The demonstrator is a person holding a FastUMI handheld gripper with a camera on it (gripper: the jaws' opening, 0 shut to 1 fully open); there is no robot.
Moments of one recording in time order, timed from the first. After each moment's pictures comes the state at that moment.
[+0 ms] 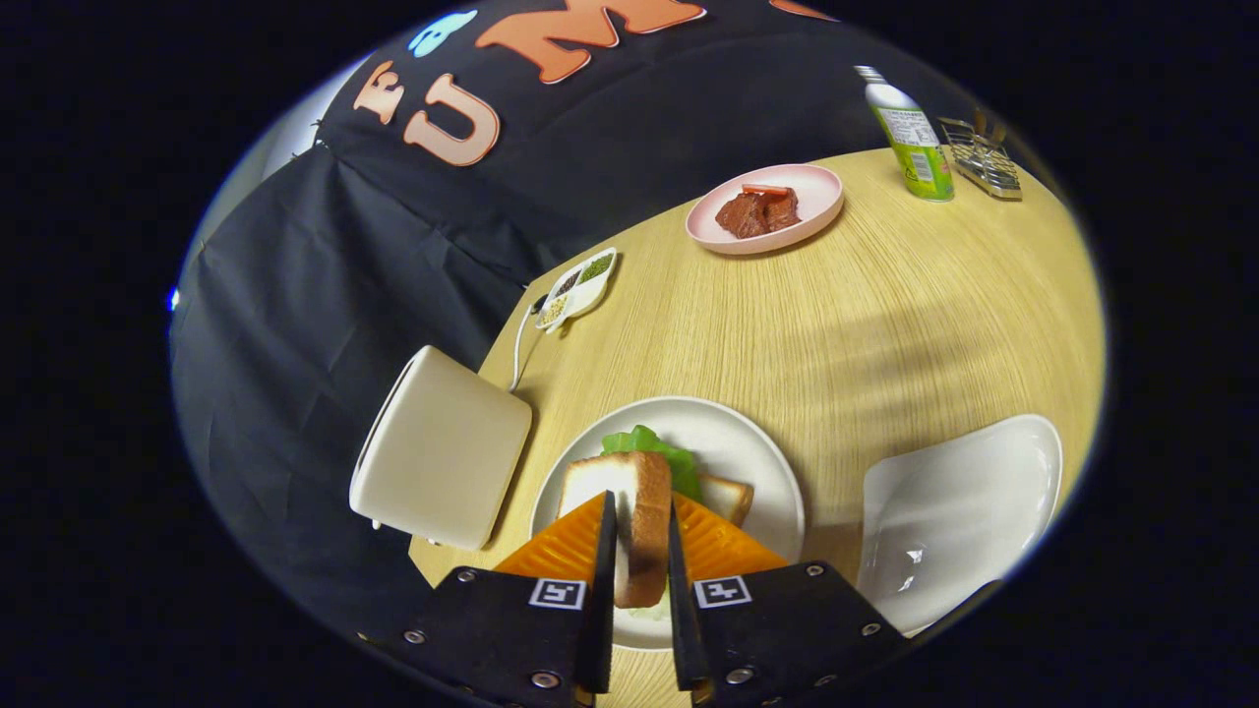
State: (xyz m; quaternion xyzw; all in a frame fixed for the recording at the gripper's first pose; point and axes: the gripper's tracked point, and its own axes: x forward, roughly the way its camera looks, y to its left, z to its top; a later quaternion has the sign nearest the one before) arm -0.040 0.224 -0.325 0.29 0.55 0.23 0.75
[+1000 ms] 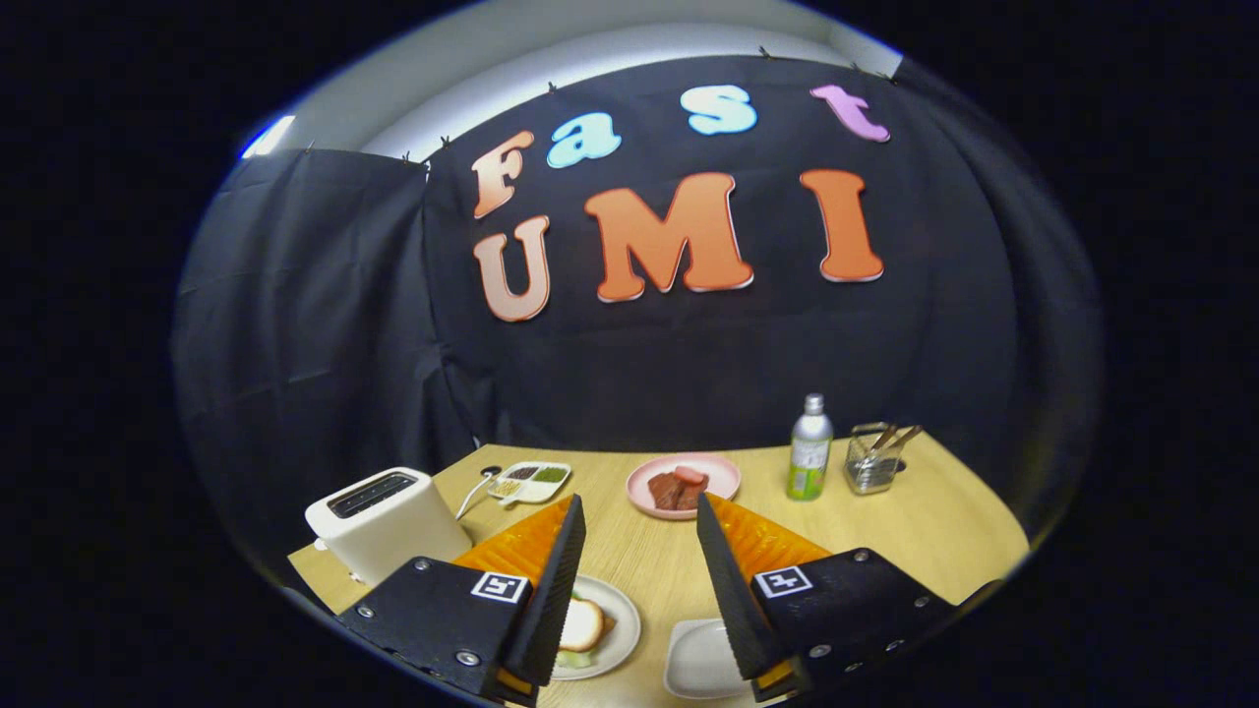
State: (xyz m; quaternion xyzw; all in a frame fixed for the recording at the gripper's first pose) arm 0.044 0.089 -0.140 0.10 0.21 0.12 0.97
